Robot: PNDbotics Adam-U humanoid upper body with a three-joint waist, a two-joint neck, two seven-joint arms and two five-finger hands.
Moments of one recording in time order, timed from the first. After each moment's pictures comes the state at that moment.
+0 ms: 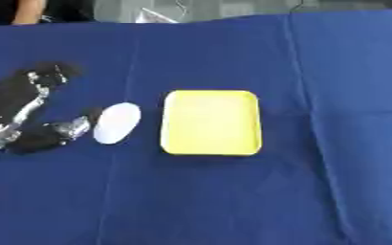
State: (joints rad) left arm -0.23 0.29 0.02 -1.98 -1.14 -0.14 -0.44; right arm -0.09 -0.40 -0.29 -1.92 0.14 -0.07 -0.13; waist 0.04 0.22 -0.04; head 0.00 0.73
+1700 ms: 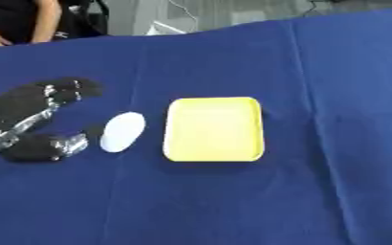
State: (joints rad) left arm -0.29 0.93 -0.34 -1.90 -0.52 -0.03 -0.22; right arm -0.08 -0.45 -0.28 -1.92 0.15 -0.06 -0.12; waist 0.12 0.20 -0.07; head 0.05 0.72
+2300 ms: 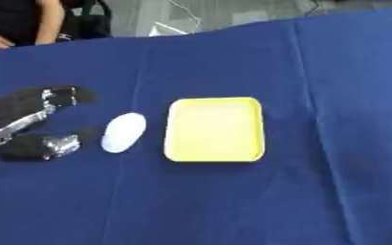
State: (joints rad) left arm -0.30 0.98 -0.35 -1.87 -0.45 0.01 -0.19; right arm -0.08 -0.46 -0.28 -1.92 0.15 -0.06 -0.12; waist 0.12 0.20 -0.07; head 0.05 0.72
